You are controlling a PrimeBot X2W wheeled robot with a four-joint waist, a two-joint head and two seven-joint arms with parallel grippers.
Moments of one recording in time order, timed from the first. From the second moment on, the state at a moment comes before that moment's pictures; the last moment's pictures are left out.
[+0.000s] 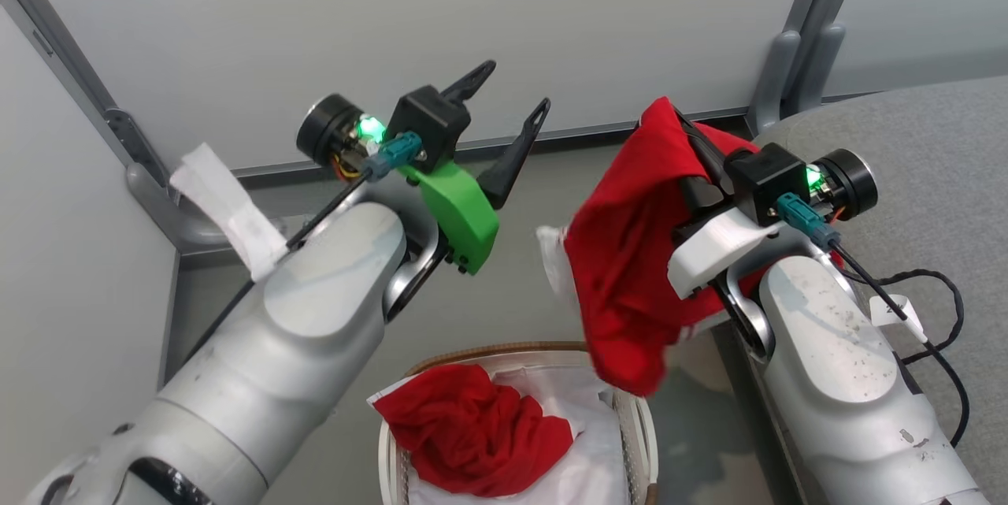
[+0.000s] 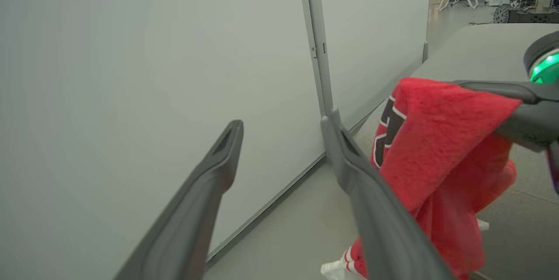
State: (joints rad) left arm -0.98 0.13 -1.00 0.75 -0.65 -0.12 -0.26; right arm -0.59 -0.05 0.23 0.47 0.01 0.13 -0.26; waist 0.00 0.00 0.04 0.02
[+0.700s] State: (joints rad) left arm -0.54 0.11 -0.69 0.52 -0.46 -0.12 -0.26; right arm -0.58 -0.05 0.12 0.45 -0.03 0.13 -0.26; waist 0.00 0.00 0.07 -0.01
